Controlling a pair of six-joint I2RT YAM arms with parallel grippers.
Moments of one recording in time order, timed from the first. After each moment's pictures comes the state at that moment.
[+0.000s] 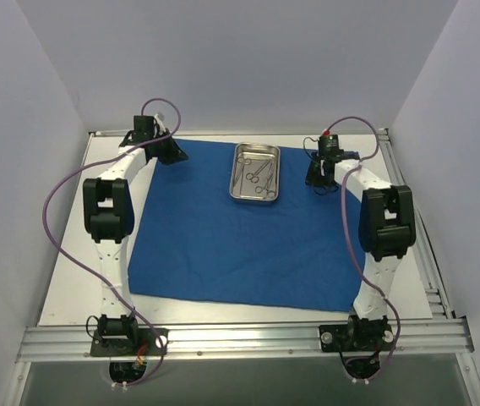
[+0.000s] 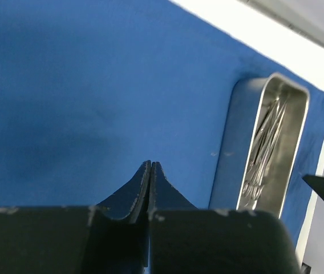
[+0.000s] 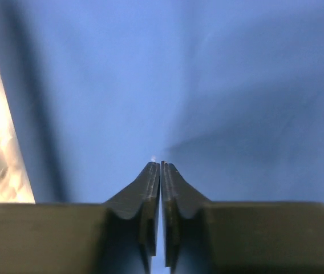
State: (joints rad) left arm -0.07 2.35 1.99 -0.36 0.42 -0.59; right arm 0.10 2.05 1.49 -0.38 0.03 0.41
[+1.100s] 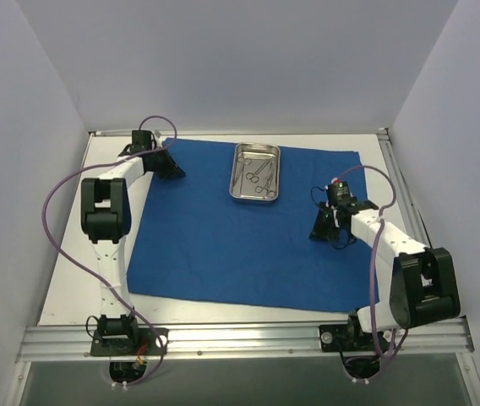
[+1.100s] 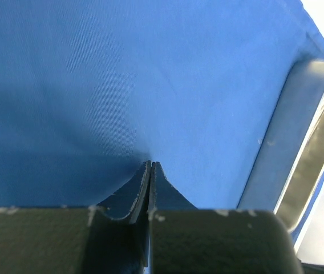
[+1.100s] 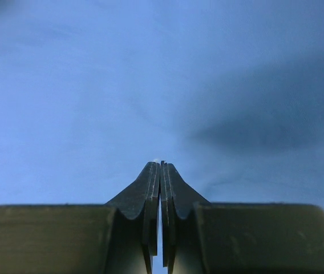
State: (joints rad) left arm -0.04 2.34 1.81 -0.33 0.44 -0.61; right arm 0.19 1.42 0.78 -0.50 -0.08 0.56
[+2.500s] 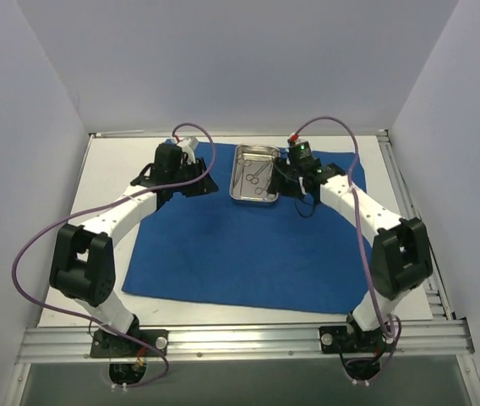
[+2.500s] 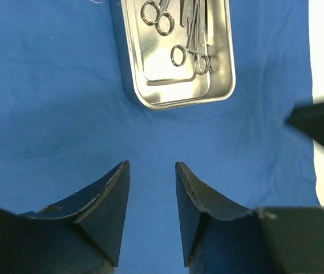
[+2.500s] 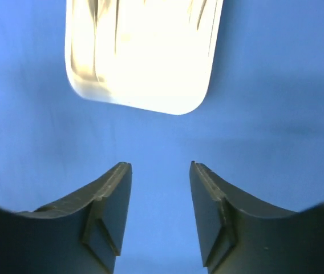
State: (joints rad) left arm -0.36 1.66 1.22 -0.20 0.30 -0.49; right arm 0.45 1.61 1.23 -0.48 0.00 0.53
